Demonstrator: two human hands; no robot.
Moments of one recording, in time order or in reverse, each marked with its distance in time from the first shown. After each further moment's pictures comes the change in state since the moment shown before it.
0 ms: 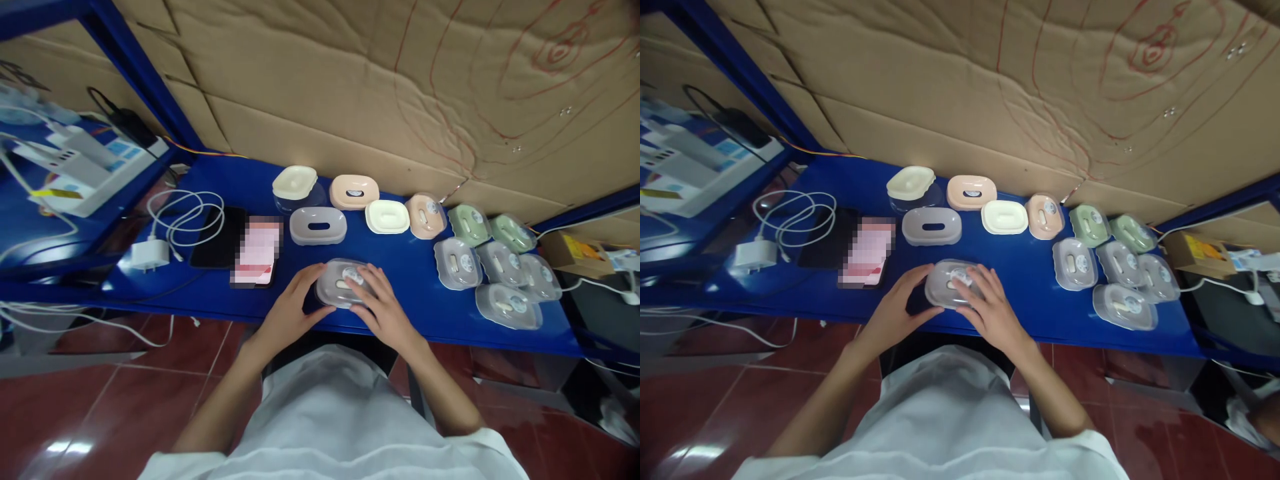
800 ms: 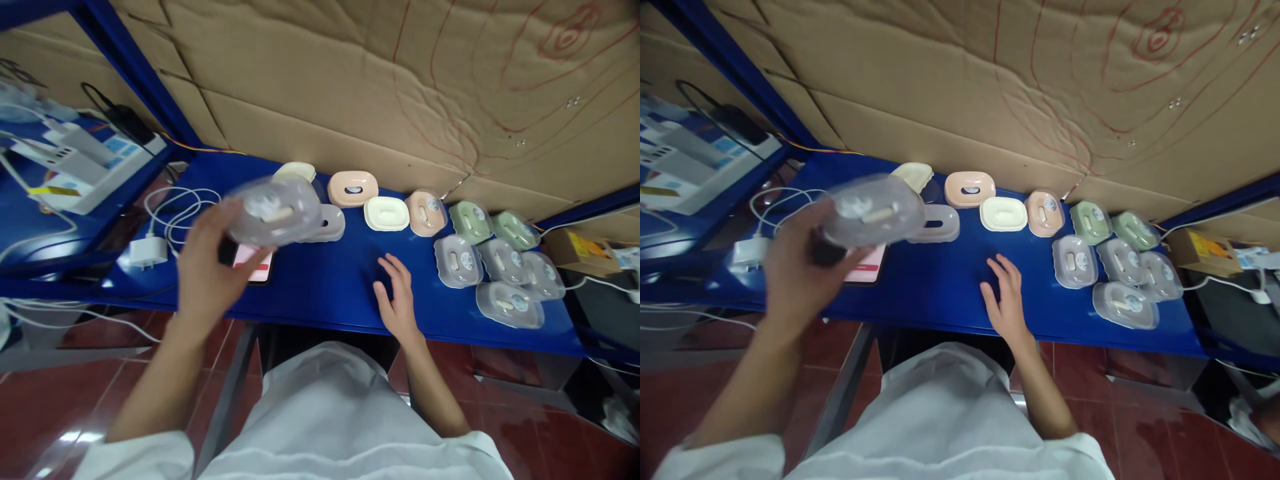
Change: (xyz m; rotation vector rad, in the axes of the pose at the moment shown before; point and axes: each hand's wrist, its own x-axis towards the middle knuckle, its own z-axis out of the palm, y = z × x) left_hand 0.038 -0.007 -0.095 0.402 0.499 0.045; right_hand -0.010 0.019 0.011 0.112 0.293 0.309
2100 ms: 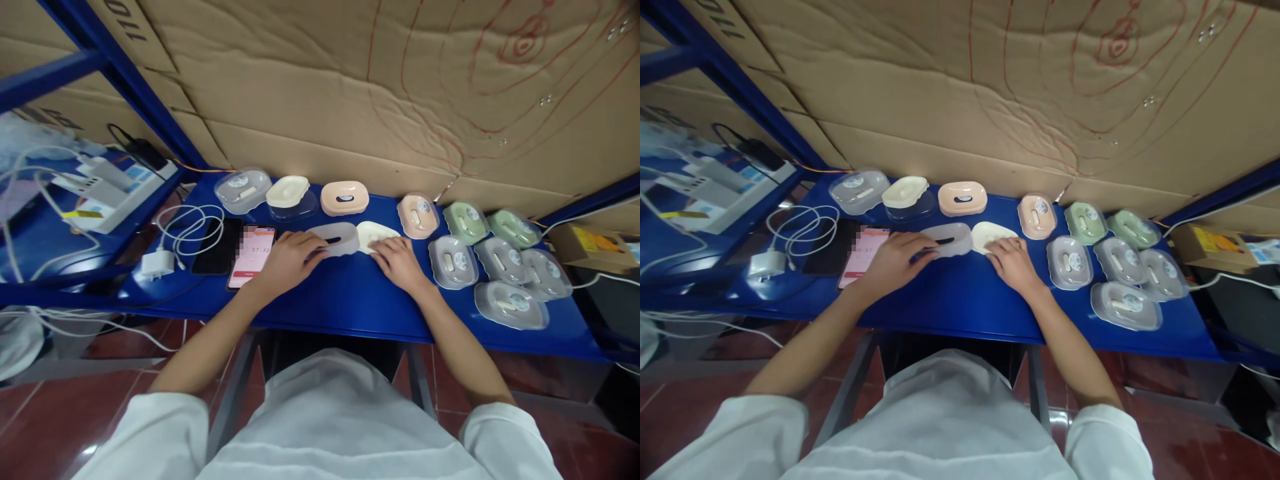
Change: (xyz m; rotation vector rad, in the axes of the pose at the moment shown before) left_hand 0.032 0.043 0.080 -0.032 -0.477 0.335; right_hand 0.093 0.069 -0.012 -0.259 -0.296 -0.228
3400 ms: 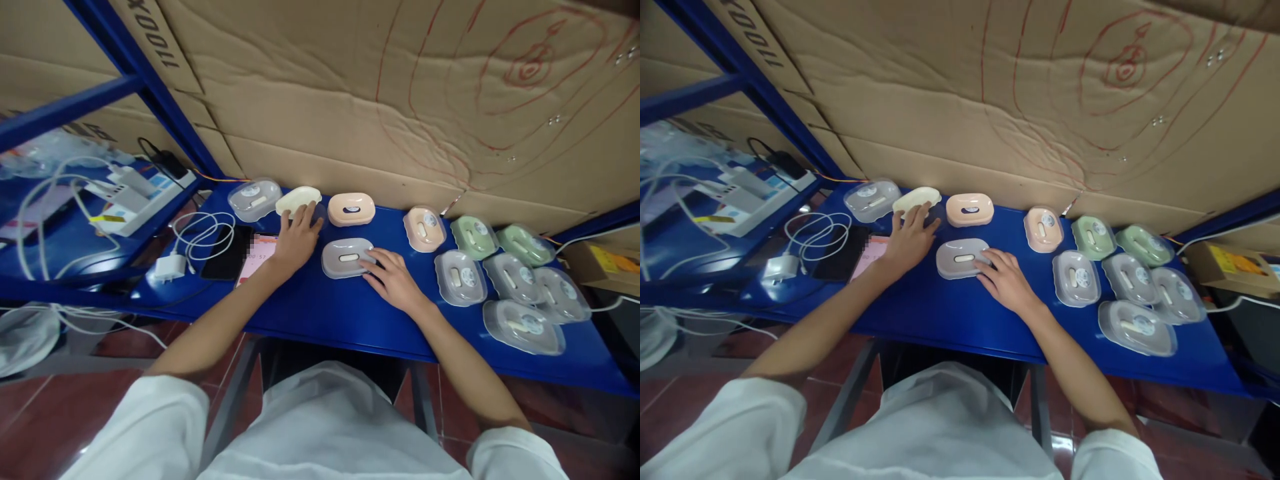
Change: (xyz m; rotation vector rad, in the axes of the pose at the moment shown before) left_hand 0.039 -0.035 0.023 0.404 -0.004 -0.154; right_hand -0.004 -0.017 0.005 0.053 0.074 -0.193
